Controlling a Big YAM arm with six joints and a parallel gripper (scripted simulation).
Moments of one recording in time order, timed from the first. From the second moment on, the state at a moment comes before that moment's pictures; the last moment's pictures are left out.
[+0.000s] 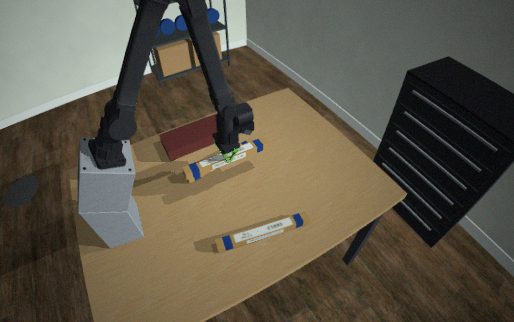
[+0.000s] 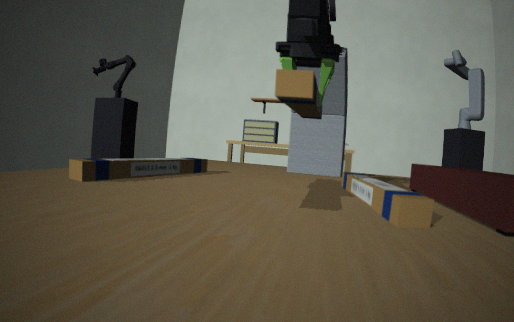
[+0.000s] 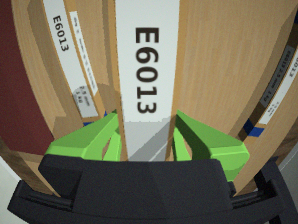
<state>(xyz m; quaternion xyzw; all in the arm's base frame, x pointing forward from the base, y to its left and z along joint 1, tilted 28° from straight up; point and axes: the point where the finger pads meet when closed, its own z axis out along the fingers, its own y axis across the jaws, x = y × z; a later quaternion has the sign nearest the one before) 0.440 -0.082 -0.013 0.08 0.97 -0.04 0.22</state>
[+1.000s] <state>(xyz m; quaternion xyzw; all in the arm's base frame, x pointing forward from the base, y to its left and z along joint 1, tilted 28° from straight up) 0.433 -0.101 -0.011 0.01 0.98 -0.05 0.21</state>
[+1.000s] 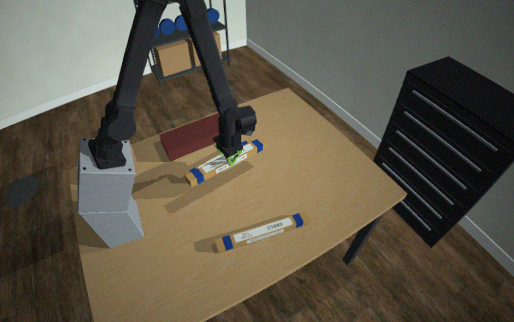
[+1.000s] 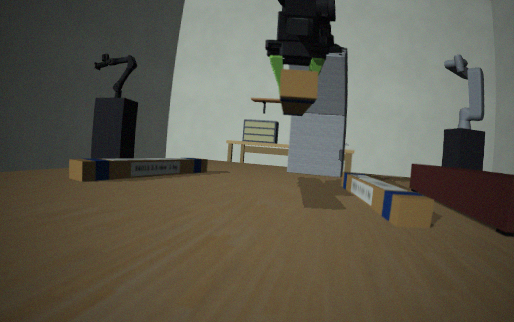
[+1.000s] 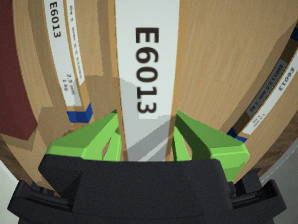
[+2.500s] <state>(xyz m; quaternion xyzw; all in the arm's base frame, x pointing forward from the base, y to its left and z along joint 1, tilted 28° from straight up) 0.437 -0.157 0.007 0.00 0.98 -0.05 0.21</state>
